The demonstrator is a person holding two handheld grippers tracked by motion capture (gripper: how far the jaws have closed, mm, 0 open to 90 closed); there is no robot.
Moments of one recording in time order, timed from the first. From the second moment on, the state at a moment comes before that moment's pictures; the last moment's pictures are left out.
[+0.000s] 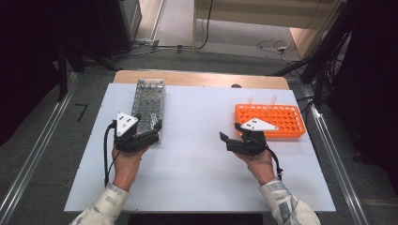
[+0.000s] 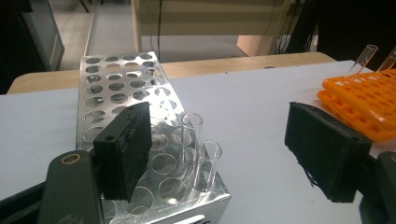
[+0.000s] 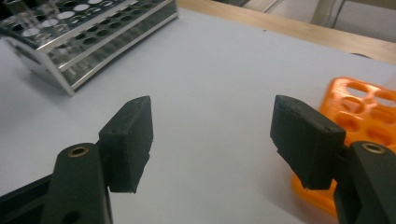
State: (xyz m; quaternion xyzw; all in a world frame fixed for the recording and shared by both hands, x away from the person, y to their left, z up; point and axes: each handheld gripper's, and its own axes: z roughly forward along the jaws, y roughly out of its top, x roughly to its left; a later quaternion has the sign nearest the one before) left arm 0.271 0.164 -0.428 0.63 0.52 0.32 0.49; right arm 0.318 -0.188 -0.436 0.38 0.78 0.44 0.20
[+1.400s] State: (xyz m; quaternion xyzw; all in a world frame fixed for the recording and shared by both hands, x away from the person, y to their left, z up) left arm 0.271 0.174 -0.427 0.61 0.53 0.32 0.49; right arm 0.372 -0.283 -0.448 0.51 0.71 0.40 0.27
